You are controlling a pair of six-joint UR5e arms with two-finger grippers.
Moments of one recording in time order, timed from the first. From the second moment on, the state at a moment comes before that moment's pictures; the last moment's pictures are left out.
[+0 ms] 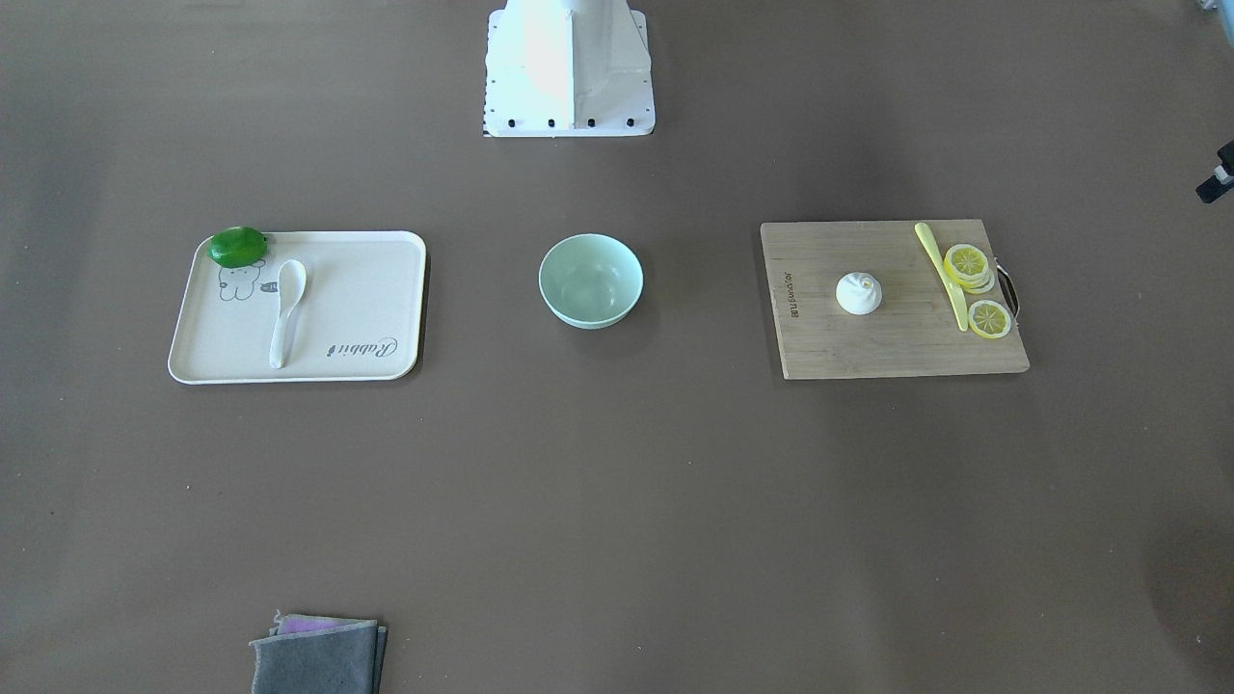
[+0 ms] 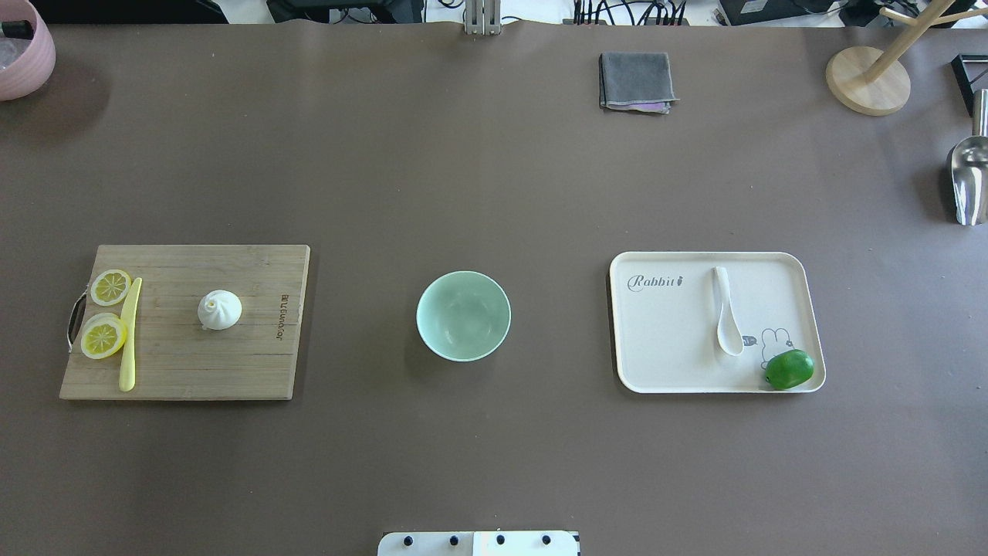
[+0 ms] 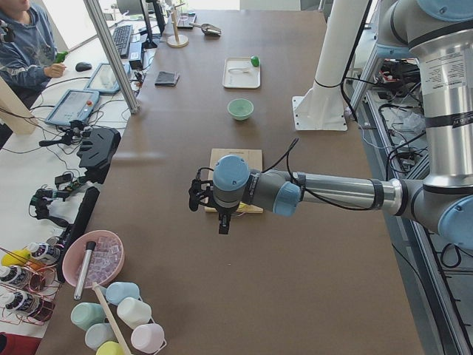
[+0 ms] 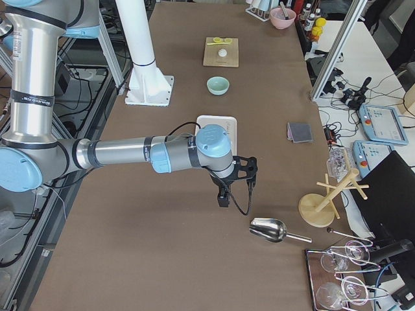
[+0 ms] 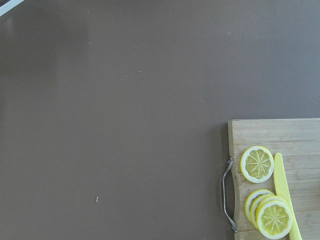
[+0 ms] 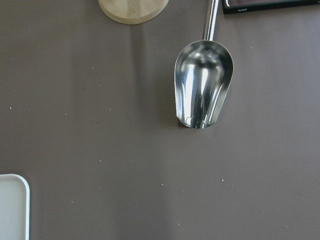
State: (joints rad) left arm -1.51 -1.38 -1.85 -1.80 -2.52 -0.26; right arm 1.60 -1.72 1.84 -1.46 2.39 0.22
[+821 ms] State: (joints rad) left arm -1.53 -1.38 -1.86 -1.80 -2.52 -0.25; right arm 1.54 -1.72 1.81 -1.45 2.40 0.21
